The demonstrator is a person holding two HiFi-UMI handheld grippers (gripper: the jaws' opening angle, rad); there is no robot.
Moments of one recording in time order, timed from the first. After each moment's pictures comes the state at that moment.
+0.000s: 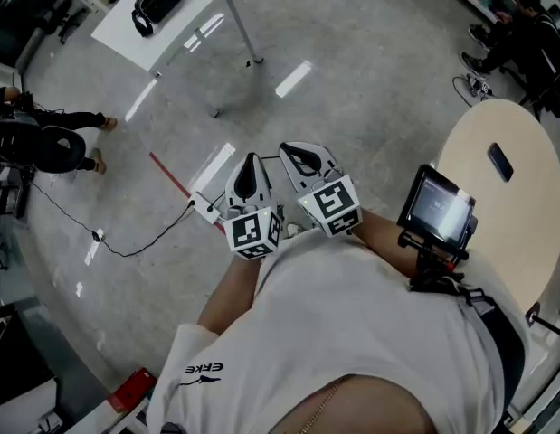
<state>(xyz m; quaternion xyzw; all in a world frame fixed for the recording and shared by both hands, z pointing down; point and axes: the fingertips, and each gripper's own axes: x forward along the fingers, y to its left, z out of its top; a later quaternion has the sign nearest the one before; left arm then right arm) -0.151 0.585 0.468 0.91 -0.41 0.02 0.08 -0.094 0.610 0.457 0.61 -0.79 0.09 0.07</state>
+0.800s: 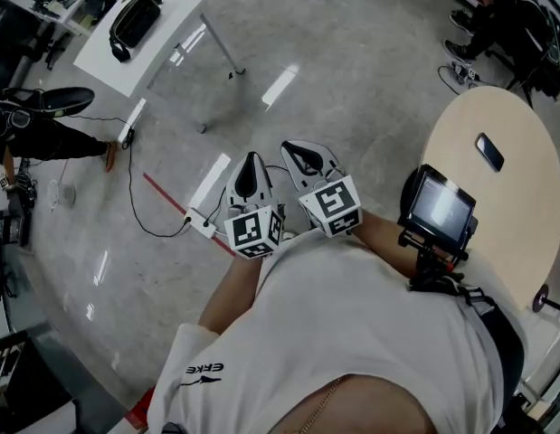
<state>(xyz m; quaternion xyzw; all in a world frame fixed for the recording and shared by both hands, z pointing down) -0.061 0.594 0.458 0.92 -0.37 0.02 0.08 -0.002 0.626 0.447 0.66 -0.75 0.10 0.05</state>
